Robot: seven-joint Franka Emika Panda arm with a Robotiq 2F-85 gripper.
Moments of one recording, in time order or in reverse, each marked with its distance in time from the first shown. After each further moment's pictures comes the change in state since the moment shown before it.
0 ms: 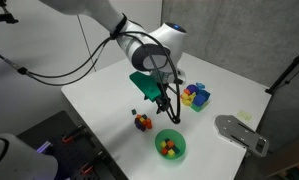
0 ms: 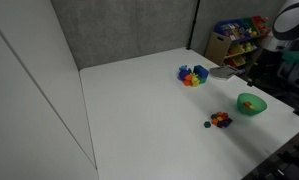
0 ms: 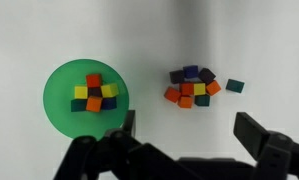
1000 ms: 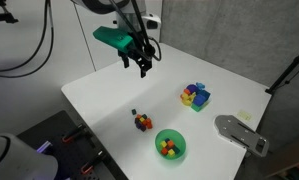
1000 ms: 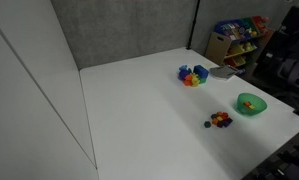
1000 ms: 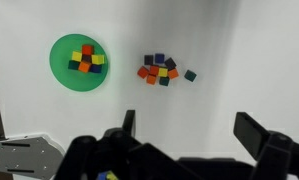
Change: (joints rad) arm 0.136 -0.442 0.037 -0.114 -0.096 -0.160 0.040
